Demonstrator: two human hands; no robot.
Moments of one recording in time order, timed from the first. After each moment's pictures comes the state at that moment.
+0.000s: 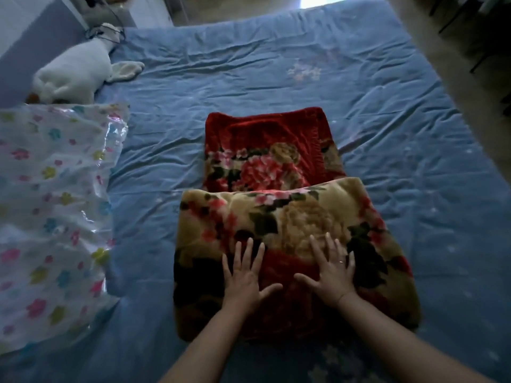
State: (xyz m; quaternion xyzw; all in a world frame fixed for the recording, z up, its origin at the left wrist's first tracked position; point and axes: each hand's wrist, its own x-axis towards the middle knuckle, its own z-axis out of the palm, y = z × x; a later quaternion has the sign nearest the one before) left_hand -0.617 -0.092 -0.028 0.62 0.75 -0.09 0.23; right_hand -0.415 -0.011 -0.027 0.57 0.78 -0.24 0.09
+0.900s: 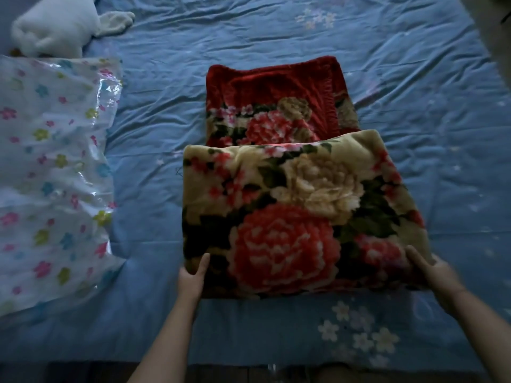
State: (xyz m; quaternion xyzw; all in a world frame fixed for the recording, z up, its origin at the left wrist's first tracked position) left_hand -0.699 -0.206 -0.065 0.10 0.87 0.32 0.37; right_hand -0.252 -0.039 -0.065 0.74 0.36 -0.54 -0.17
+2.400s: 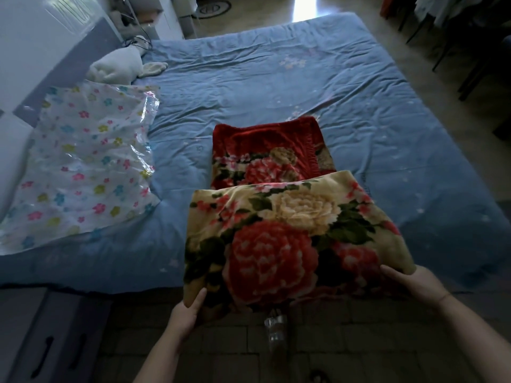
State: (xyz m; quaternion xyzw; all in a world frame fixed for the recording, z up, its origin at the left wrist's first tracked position) left_hand -0.594 -0.561 0.006 0.10 0.83 0.29 0.48; right_hand -0.156 -0.375 0.071 0.67 0.47 -0.57 -0.14
